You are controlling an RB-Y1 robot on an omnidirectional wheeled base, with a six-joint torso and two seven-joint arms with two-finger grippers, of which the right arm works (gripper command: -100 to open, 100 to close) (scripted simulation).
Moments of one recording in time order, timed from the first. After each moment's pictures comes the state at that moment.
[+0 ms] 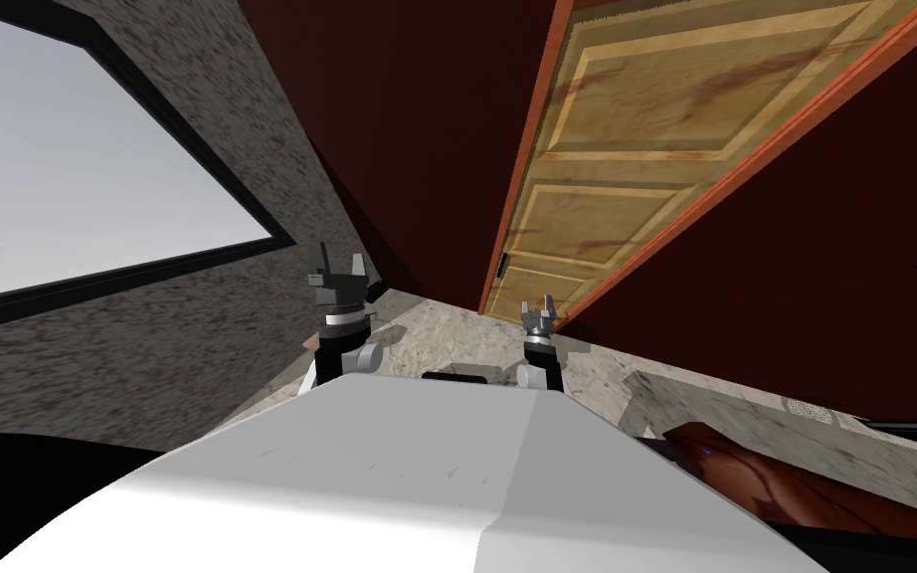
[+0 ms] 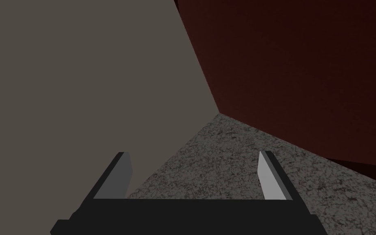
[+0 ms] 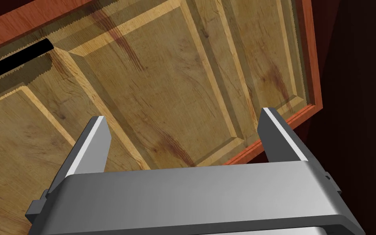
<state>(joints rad) 0.38 -0.09 0.01 -1.81 -0.16 -0.55 -0.27</state>
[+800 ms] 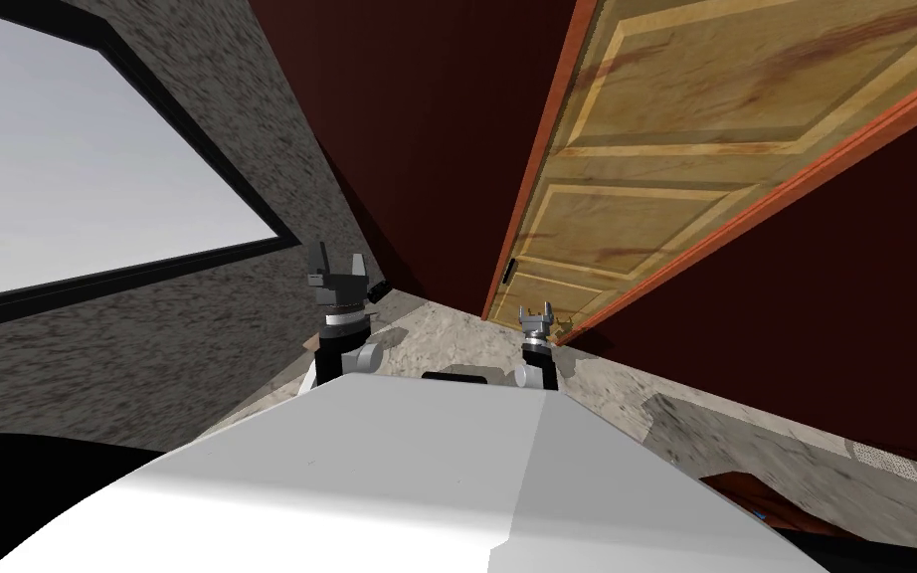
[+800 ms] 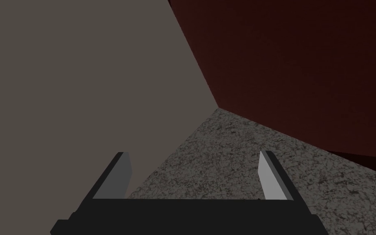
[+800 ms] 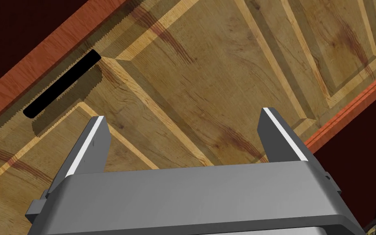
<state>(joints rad) 0.32 -0.10 -0.01 -1.63 -0.24 -0.60 -0.45</state>
